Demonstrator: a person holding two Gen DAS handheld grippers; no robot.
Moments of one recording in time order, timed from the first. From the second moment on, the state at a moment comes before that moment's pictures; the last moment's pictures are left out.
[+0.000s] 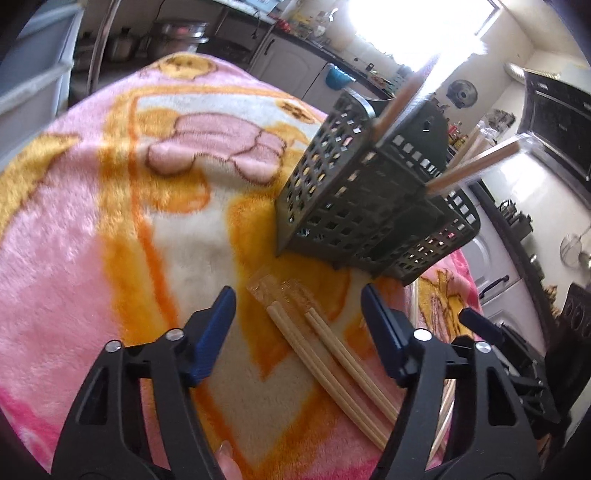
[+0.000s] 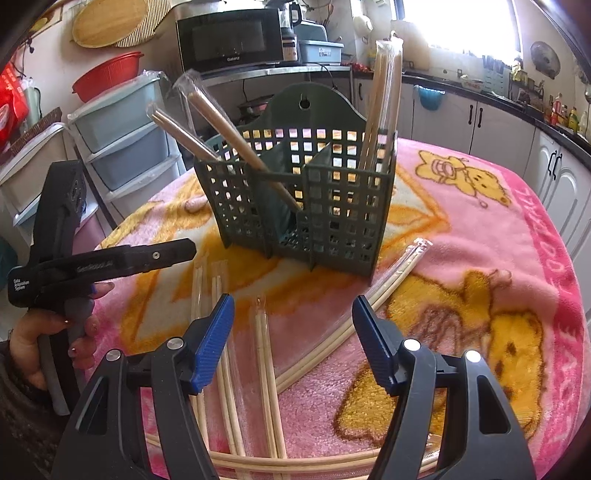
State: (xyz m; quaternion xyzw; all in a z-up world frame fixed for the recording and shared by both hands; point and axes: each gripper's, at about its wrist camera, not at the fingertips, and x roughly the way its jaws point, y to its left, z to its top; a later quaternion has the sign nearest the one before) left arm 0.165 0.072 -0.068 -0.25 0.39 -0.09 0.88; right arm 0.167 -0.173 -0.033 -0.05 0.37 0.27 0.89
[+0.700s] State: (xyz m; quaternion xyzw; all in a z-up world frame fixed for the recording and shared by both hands) left arm 0.190 0.093 -0.094 -0.31 0.40 -0.08 0.86; right arm 0.198 -0.132 -0.068 -0.08 0.44 0.29 0.84
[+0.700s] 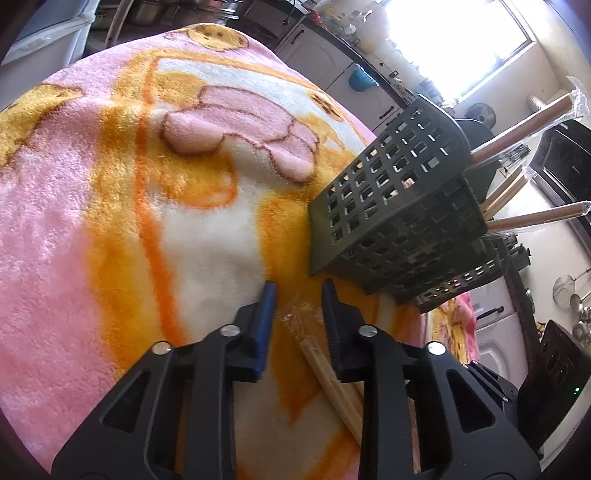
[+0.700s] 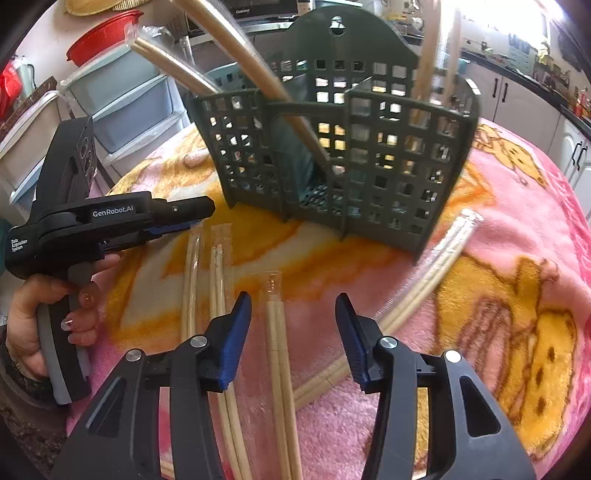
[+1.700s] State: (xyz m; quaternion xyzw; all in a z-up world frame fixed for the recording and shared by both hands) left arm 0.165 0.104 -0.047 -0.30 0.34 -0.09 0.89; right arm 0.201 -0.147 -0.015 -0.02 0.37 0.30 0.88
